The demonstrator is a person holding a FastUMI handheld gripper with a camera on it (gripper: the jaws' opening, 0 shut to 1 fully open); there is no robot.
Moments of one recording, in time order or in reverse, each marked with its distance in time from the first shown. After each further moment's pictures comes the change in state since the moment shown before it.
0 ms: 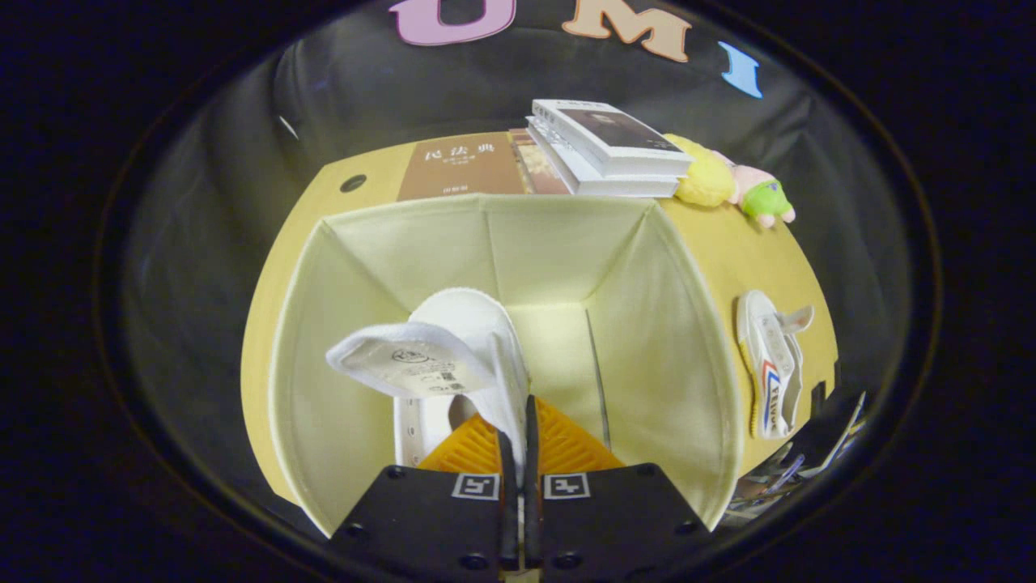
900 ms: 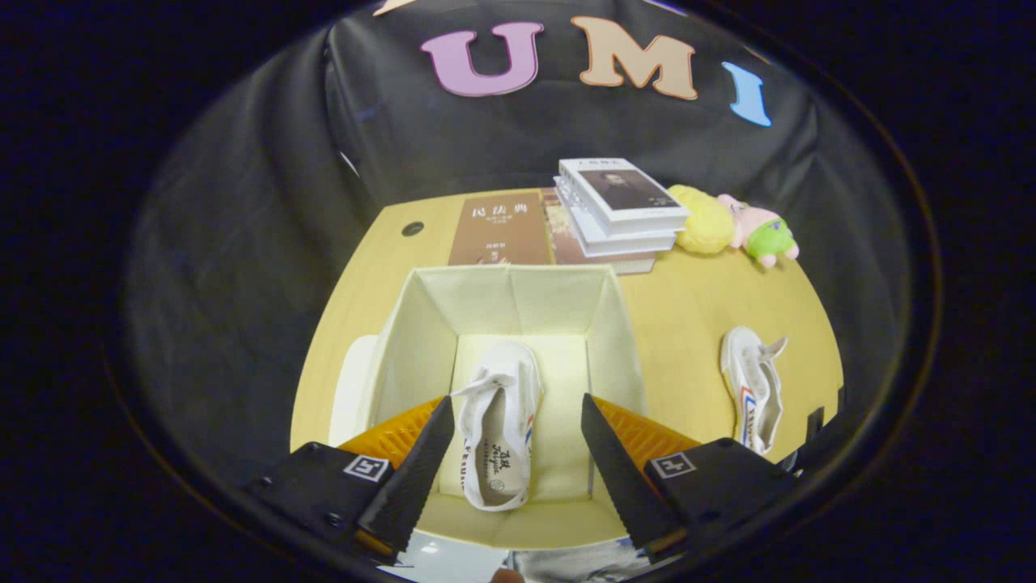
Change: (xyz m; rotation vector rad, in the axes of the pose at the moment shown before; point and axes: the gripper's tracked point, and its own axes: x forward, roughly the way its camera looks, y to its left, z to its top) arm -0.114 -0.033 0.026 -0.014 -0.243 0.178
